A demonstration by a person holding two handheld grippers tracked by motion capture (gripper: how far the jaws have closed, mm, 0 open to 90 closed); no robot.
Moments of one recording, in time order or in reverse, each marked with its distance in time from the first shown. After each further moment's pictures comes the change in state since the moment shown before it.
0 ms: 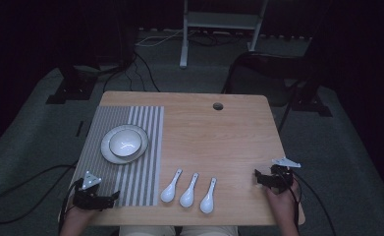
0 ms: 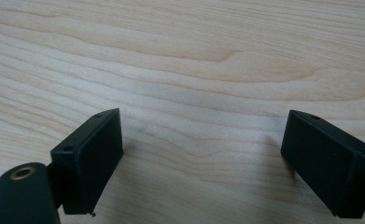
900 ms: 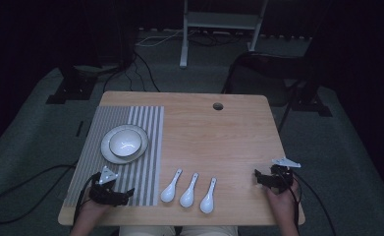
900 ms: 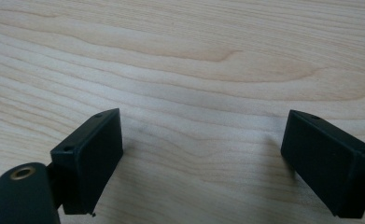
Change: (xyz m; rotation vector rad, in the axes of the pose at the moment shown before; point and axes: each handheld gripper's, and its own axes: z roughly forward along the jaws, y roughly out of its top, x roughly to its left) left arm -0.032 0.030 0.018 -0.012 -0.092 0.083; right arm 0.000 0.000 0.000 0.000 0.000 0.000
